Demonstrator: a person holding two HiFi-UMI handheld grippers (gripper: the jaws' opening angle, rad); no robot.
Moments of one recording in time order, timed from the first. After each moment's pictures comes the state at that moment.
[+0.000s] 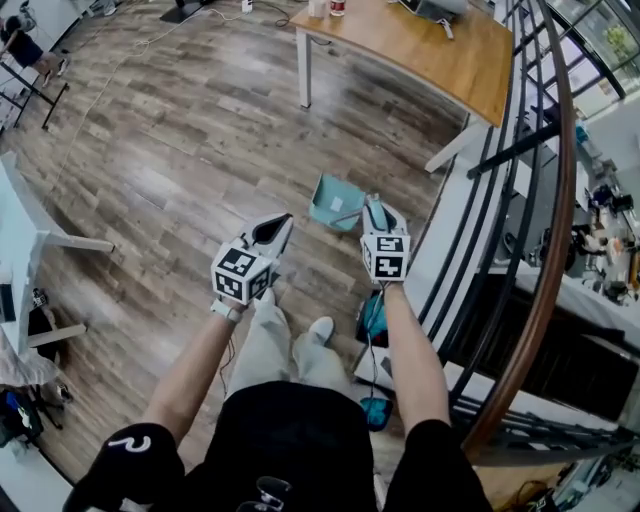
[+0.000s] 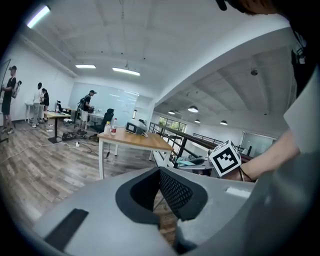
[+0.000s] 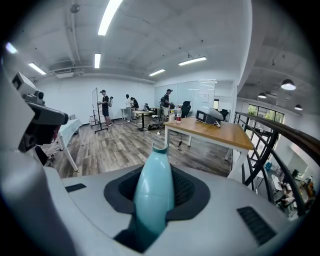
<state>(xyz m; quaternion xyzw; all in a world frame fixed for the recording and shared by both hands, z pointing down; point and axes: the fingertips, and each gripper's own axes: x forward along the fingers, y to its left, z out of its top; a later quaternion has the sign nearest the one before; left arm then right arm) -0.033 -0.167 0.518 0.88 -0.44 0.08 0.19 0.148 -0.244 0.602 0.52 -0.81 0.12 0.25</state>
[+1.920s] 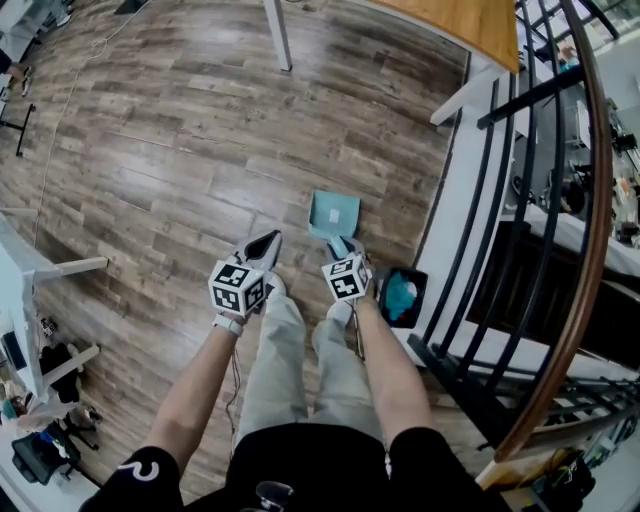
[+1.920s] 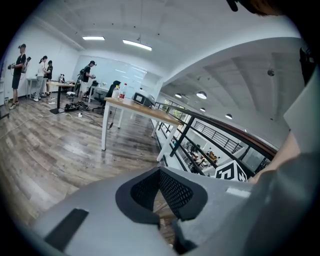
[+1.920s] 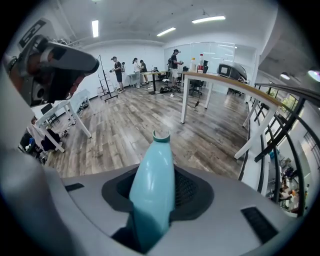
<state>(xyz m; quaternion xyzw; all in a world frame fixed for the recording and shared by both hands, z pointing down) -0.056 -0.178 0.734 0.85 -0.41 0.15 0.30 0.073 -0.152 0.894 0.42 -0.78 0.23 0.40</state>
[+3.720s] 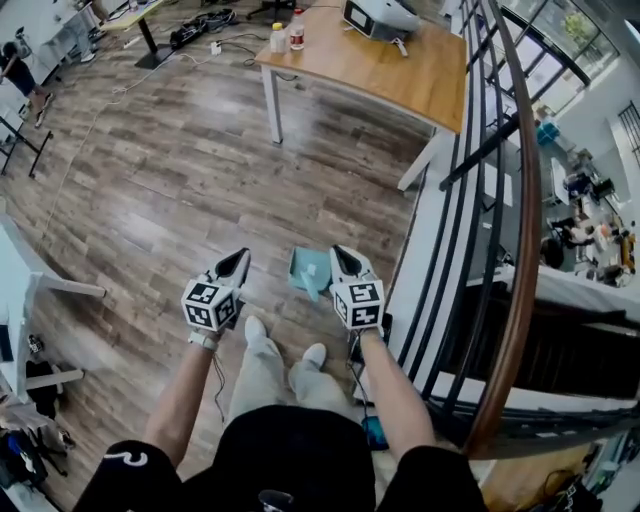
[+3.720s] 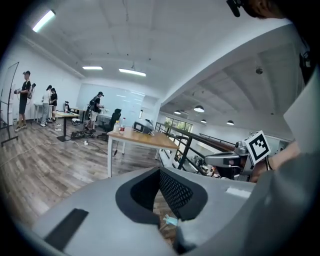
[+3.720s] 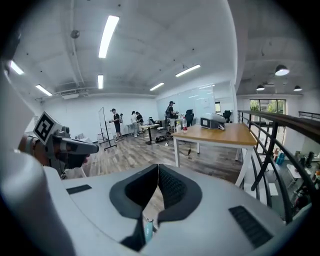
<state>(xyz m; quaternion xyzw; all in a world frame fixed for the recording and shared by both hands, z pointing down) -0.071 -0.129 0.544 0.86 -0.47 0.08 0.20 0.128 -0.149 0.561 0.50 -0.84 0.14 0.16</state>
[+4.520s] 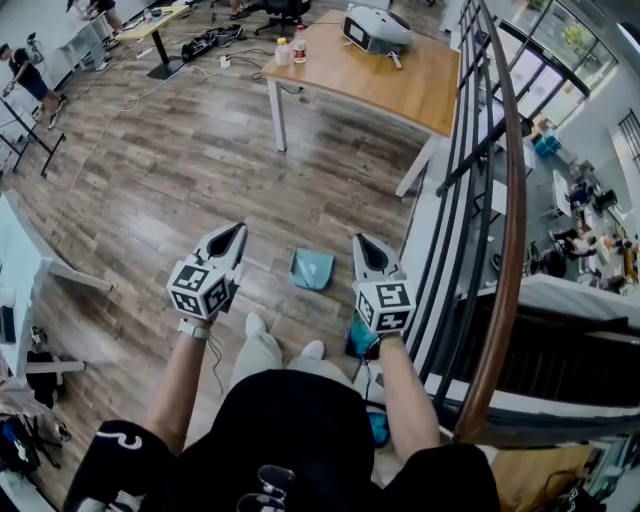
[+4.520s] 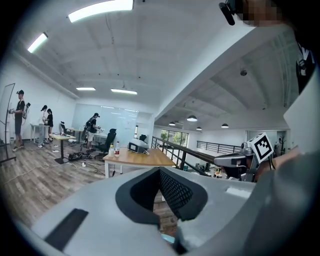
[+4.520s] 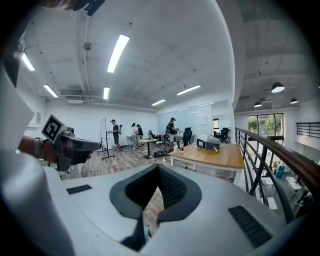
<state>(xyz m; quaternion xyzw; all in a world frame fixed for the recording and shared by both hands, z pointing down) -0.047 -0.071 0.394 0.87 -0.47 0.04 0.10 0.185 -0.070 0.407 0.51 -0.85 0.07 0.10</state>
